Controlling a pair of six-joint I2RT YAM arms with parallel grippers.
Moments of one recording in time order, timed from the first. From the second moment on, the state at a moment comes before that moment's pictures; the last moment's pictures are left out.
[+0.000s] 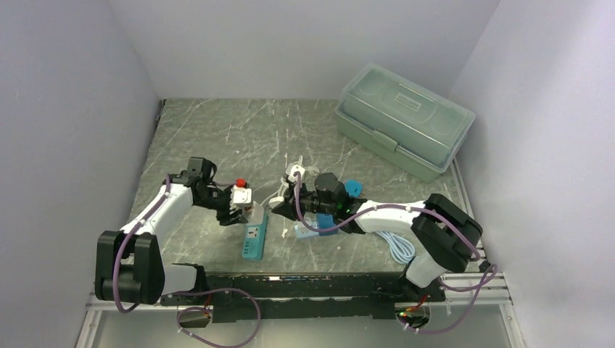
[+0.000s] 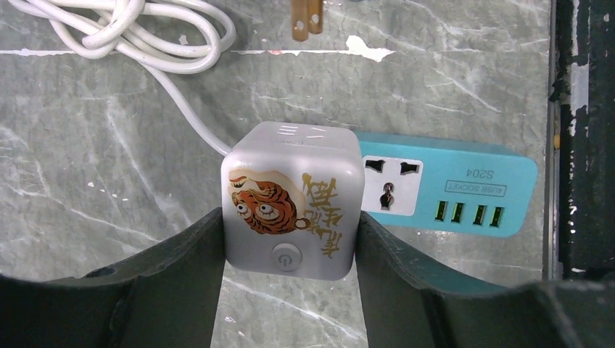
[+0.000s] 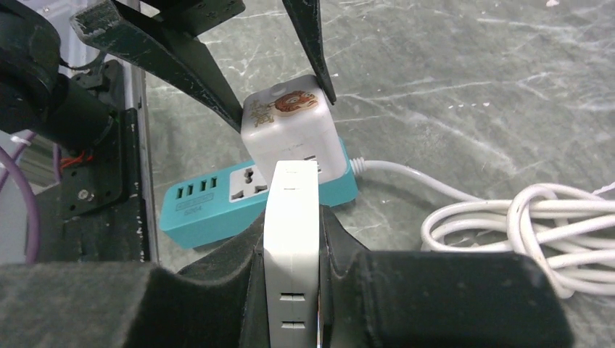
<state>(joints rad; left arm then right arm) -0.11 1.29 0.76 -0.79 0.85 1.36 0.92 1.55 0.70 0.57 -0.39 0.12</state>
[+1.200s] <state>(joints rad) -0.09 1.18 0.64 -0.70 0.86 1.53 0.92 1.85 0.67 1.09 -0.56 -0.18</state>
